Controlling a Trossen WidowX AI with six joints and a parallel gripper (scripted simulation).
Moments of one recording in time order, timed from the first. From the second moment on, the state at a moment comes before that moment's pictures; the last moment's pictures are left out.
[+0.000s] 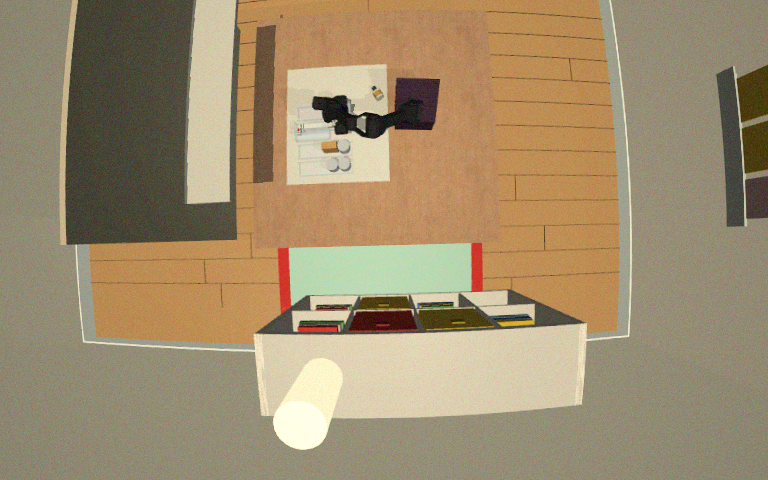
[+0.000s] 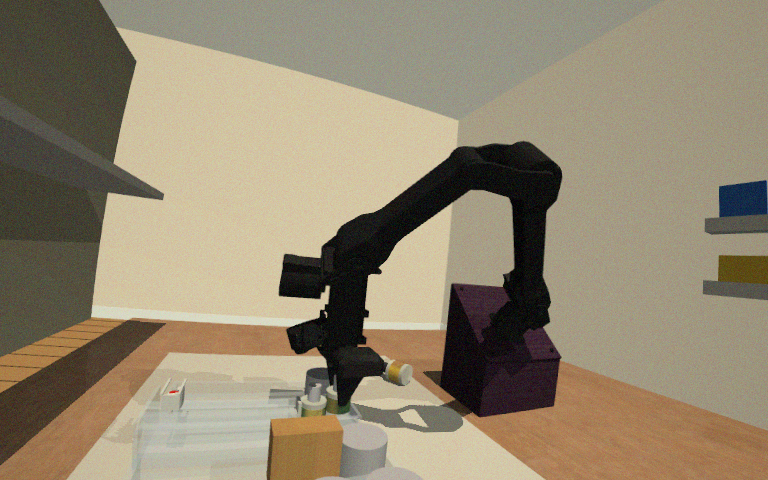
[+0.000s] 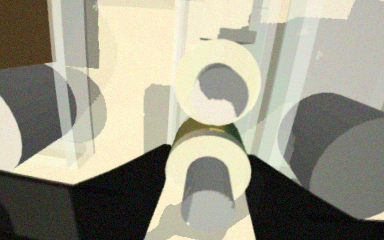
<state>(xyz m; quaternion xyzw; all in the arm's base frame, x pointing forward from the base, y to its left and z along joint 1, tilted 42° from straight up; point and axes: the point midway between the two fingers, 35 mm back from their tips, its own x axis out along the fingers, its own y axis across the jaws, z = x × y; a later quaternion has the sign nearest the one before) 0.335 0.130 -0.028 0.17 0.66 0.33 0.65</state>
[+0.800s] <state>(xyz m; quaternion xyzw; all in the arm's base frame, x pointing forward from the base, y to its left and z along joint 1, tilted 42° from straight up) 0.333 0.134 -0.033 0.17 0.66 0.33 0.65</state>
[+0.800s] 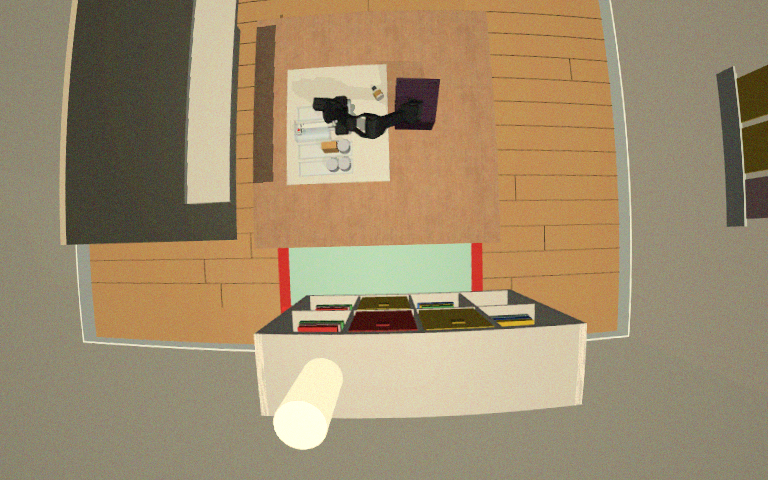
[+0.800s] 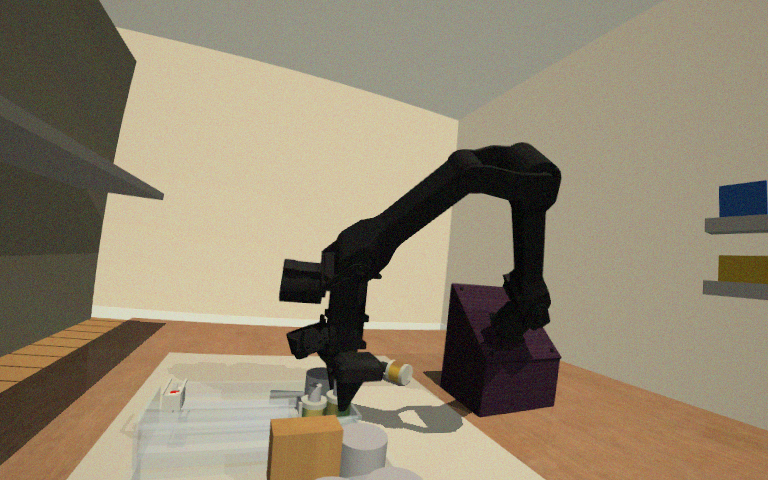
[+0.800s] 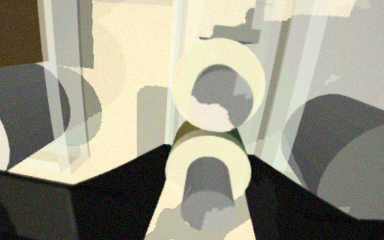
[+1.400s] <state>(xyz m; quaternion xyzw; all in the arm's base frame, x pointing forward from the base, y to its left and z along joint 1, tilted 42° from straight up) 0.332 0.137 -0.038 0.17 0.66 0.33 0.65</state>
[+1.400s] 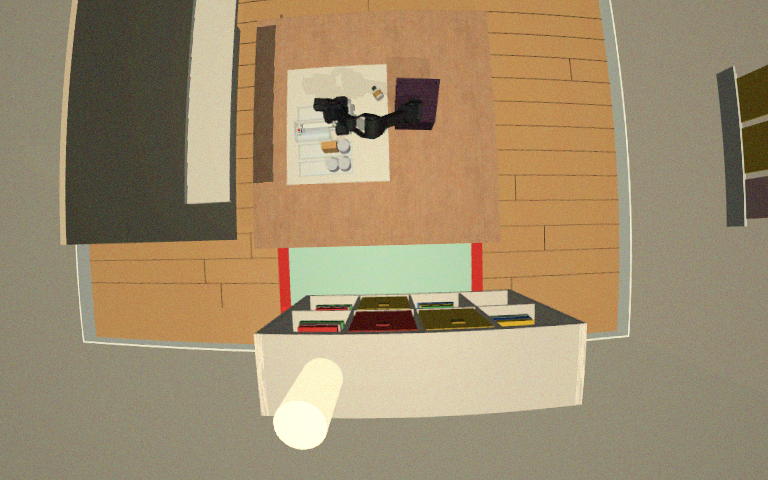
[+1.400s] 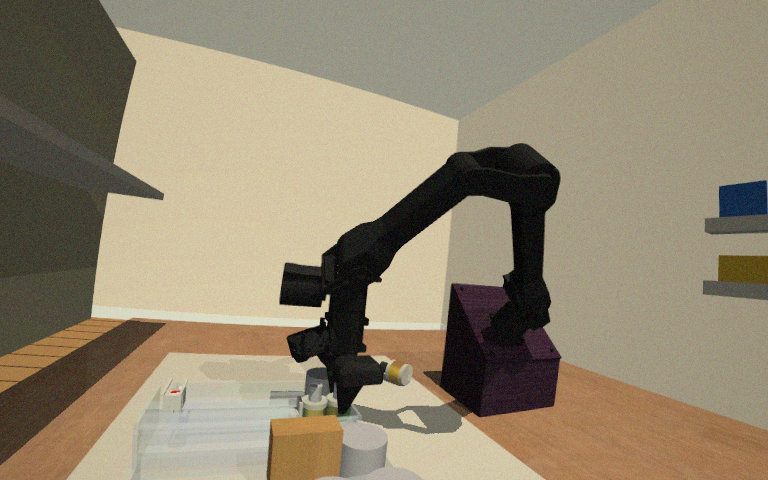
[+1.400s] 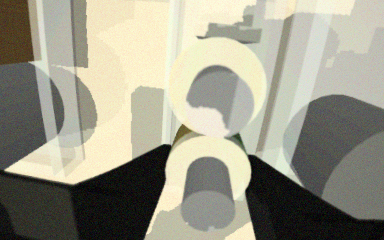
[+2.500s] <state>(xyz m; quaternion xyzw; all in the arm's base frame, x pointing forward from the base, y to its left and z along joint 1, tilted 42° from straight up) 0.327 0.136 -0.039 0.17 0.66 0.33 0.65</state>
